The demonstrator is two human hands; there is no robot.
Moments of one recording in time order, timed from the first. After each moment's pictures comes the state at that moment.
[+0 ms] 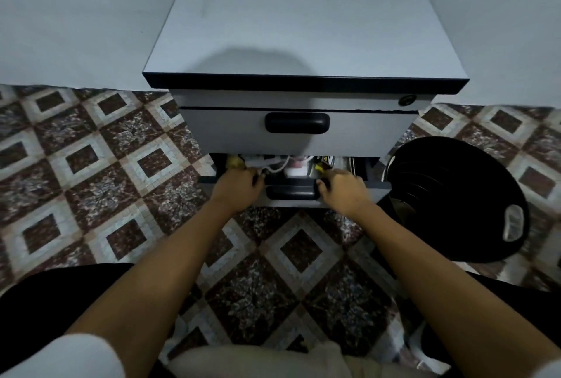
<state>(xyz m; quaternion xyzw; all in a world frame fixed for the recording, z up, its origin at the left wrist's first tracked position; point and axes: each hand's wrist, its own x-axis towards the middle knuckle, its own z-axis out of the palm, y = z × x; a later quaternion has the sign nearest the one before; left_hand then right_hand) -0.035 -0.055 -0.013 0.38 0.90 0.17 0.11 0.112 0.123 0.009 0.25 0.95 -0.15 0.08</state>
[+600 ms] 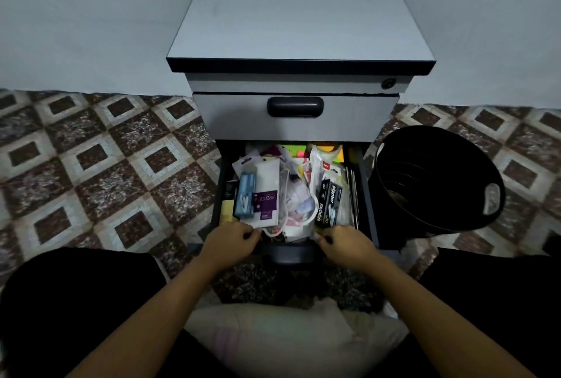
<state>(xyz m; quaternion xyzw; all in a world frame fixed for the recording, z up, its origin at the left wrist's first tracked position) 0.078 -0.152 -0.013 0.36 0.89 0.17 0.22 0.224 0.042 0.004 0.22 0.92 -0.25 0.19</state>
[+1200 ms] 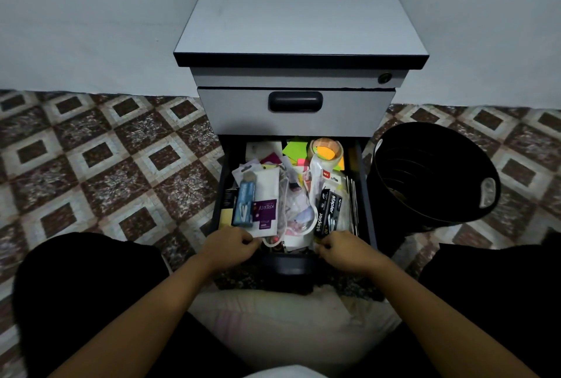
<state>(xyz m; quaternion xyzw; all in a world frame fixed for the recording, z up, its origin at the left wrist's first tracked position) 0.092 -0.169 -0.012 0.36 0.88 0.12 0.28 0.243 0.029 0.006 0.22 0.89 -0.30 0.24</state>
